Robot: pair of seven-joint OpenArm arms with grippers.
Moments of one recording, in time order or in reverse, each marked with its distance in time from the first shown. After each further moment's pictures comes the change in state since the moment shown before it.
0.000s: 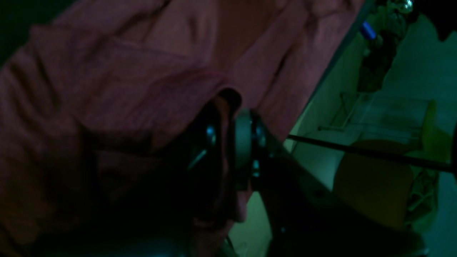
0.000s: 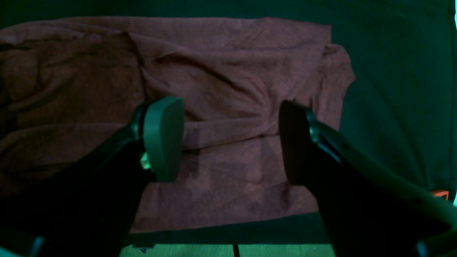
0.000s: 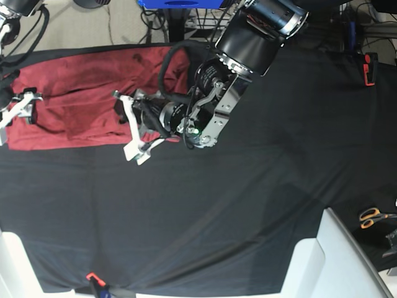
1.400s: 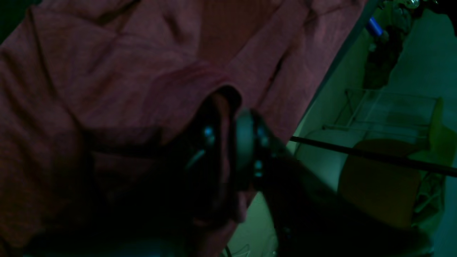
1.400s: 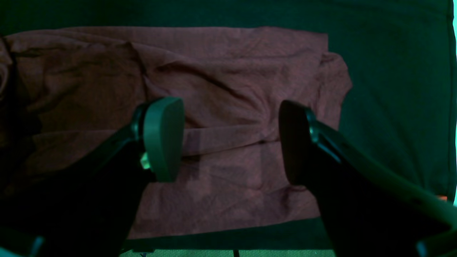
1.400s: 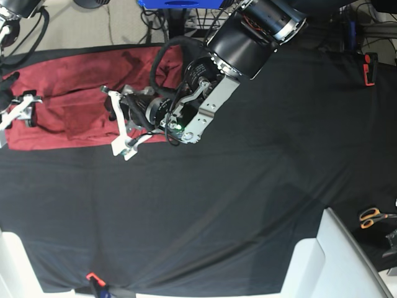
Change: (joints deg) left arm -1.8 1.0 6.4 -4.0 -0.6 2.8 -5.5; right arm 0.6 0.0 0.1 0.0 0.2 0.0 0.2
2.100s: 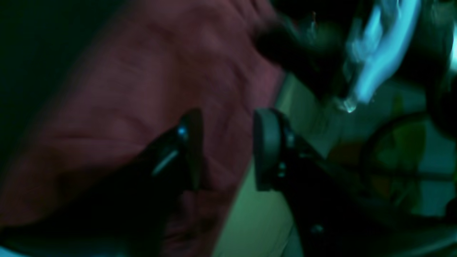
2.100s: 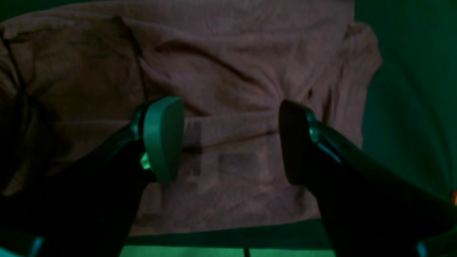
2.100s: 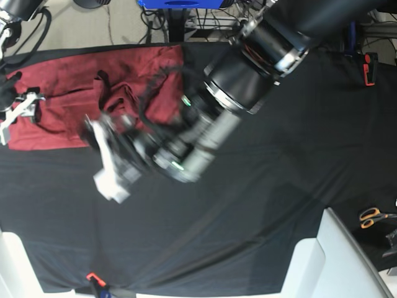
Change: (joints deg) left arm -10.2 -0.9 0.7 0.4 -13.8 -0.1 0.0; right arm 1.0 0.7 -0.5 -4.4 0.0 0.0 0.0
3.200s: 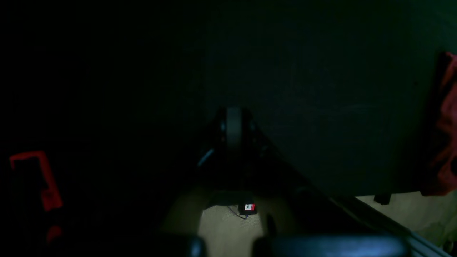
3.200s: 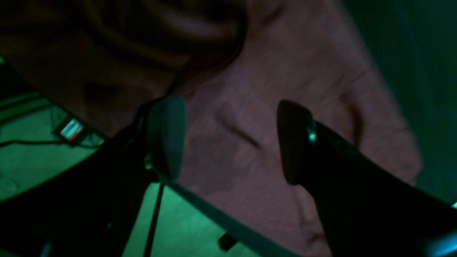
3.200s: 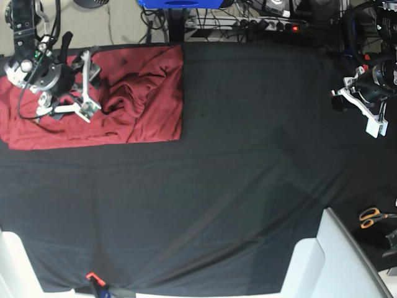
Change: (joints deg) left arm 45.1 -37.3 -57.9 27.5 0.0 -0.4 0.1; right arm -12.8 7.7 -37.8 18.9 -12.9 0.1 -0.3
